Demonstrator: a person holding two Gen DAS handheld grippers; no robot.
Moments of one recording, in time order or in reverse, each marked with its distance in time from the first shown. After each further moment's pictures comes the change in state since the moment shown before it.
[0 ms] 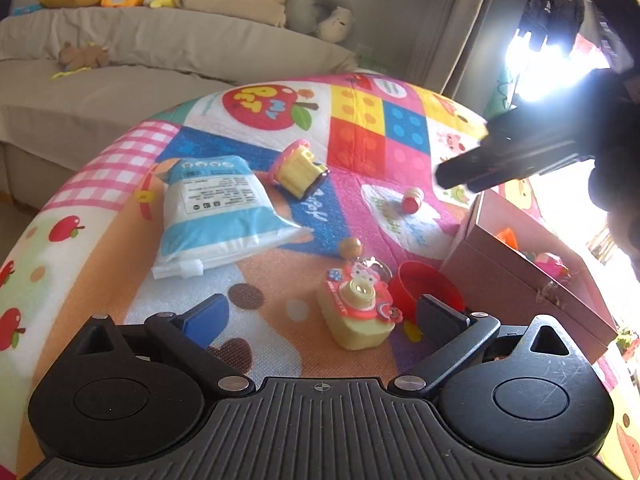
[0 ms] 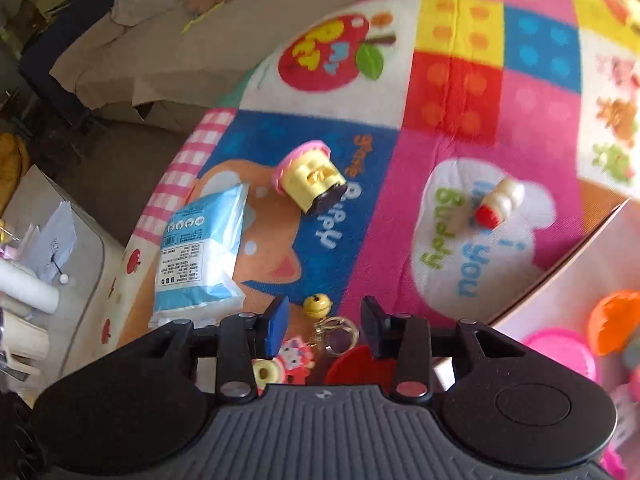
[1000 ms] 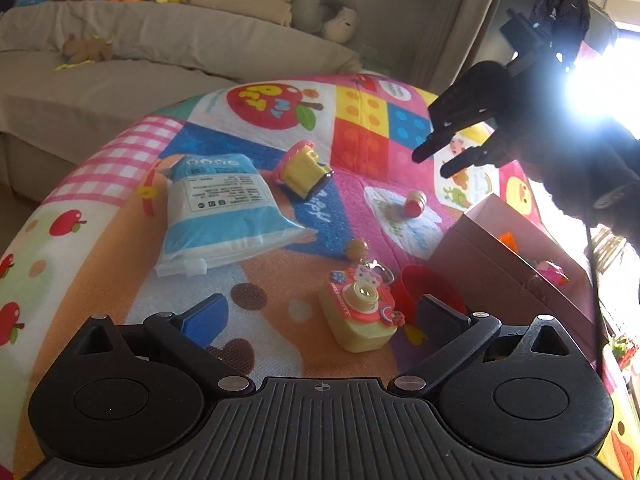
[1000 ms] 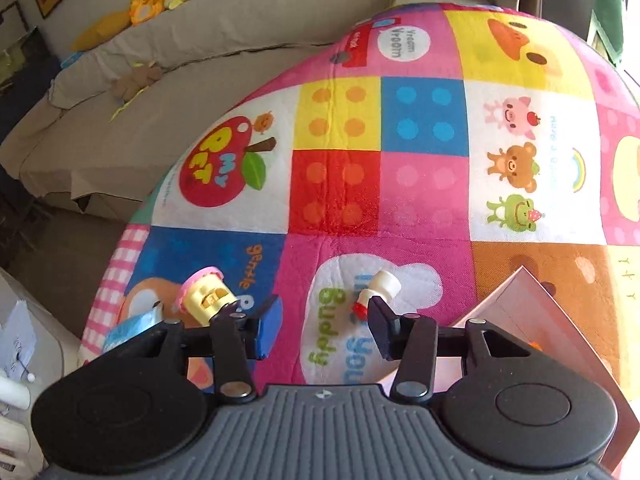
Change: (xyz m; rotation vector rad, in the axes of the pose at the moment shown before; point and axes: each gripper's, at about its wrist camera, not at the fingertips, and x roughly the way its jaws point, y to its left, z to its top) left arm 0.001 0.005 0.001 -0.036 0.000 -0.005; right arm 0.049 -0.079 0.078 0.279 0.033 -0.117
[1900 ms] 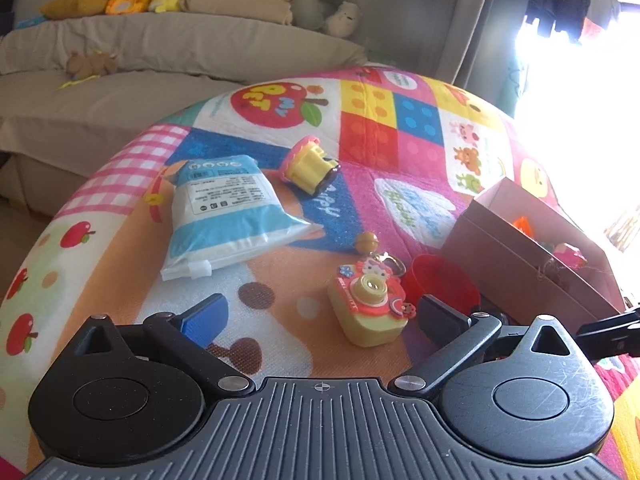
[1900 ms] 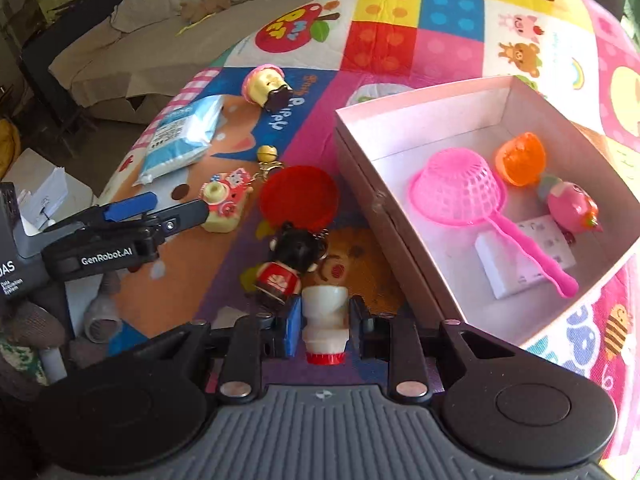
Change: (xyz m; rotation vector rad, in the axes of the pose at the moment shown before) left arm 0.002 -0.012 -0.001 0.076 0.012 0.073; right arm -0.103 -0.035 -0.217 -0.188 -0.011 0.145
